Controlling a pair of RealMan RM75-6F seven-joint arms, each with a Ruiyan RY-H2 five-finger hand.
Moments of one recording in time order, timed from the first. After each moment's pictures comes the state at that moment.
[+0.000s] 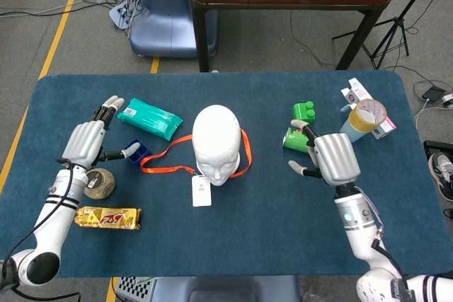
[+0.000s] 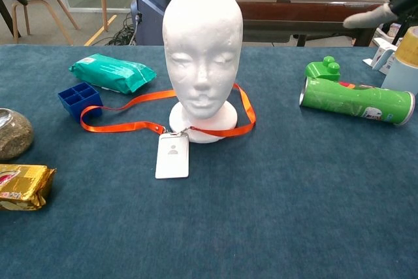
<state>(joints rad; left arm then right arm) -0.67 -1.05 -0.31 -1.96 0.83 1.14 0.21 0.53 -1.23 0.20 -1.96 -1.22 1.40 -0.40</state>
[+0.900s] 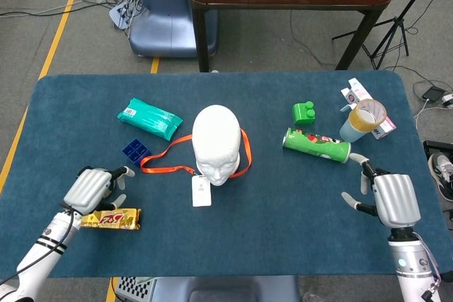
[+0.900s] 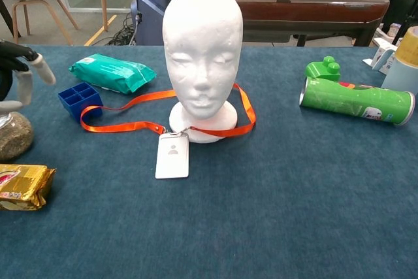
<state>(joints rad) -0.52 -1.09 -0.06 -1.84 1.32 1.07 0.08 0.23 -1.14 0.04 -1.88 -1.43 1.57 -0.27</state>
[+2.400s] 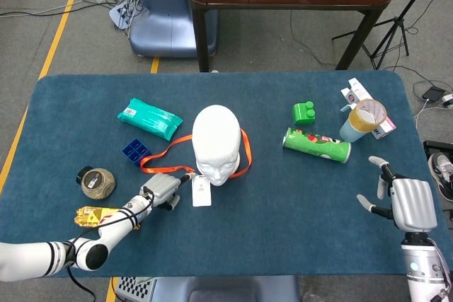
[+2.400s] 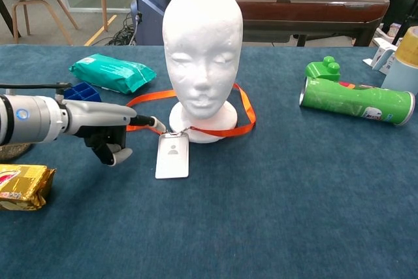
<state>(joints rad) -0.93 -1.44 -0.06 -1.59 0.82 0.68 0.37 0.13 -1.13 0.10 -1.88 -1.38 1.55 -0.24</state>
